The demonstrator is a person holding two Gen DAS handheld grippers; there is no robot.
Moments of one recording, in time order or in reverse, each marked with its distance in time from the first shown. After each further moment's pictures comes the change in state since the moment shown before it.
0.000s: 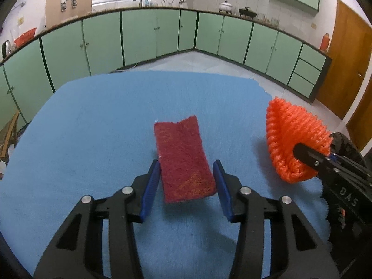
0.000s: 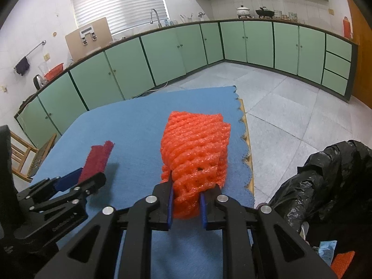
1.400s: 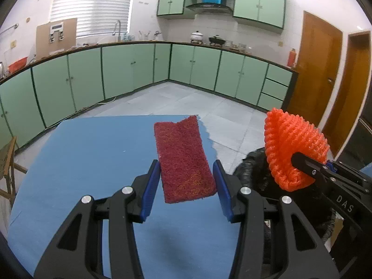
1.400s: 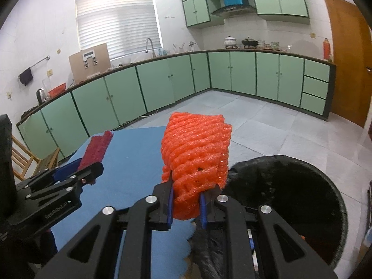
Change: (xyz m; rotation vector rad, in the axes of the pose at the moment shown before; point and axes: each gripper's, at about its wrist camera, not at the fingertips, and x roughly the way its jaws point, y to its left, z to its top) left arm -0.144 -0.086 -0.013 0.073 -0.180 -0.136; right arm -0.191 -0.027 -0.018 -0.011 -0.171 -0.083
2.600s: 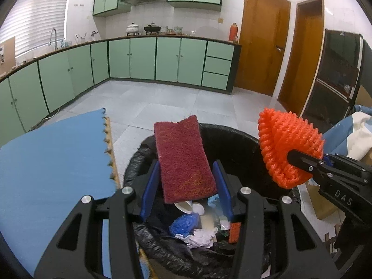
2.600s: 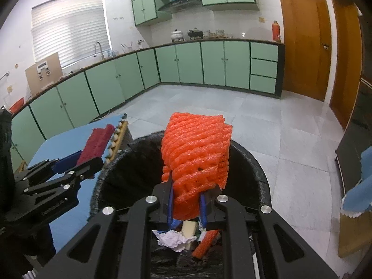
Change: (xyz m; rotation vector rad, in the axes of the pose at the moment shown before) left arm 0.065 -0.172 -0.051 0.211 0.073 -0.275; right arm -0.047 -0.148 -0.054 0.148 0.040 -0.247
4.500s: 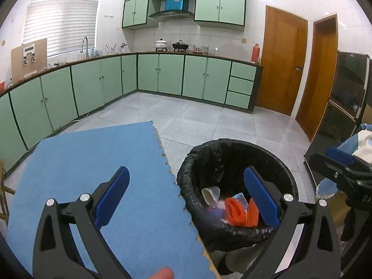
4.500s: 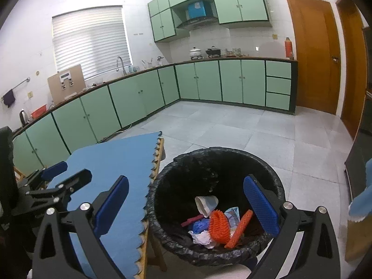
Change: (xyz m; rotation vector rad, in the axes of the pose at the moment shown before) left arm -0.155 0.057 -0.004 -0.068 -0.106 0.139; right arm -0.110 0.083 0.004 -0.027 -0.112 0.105
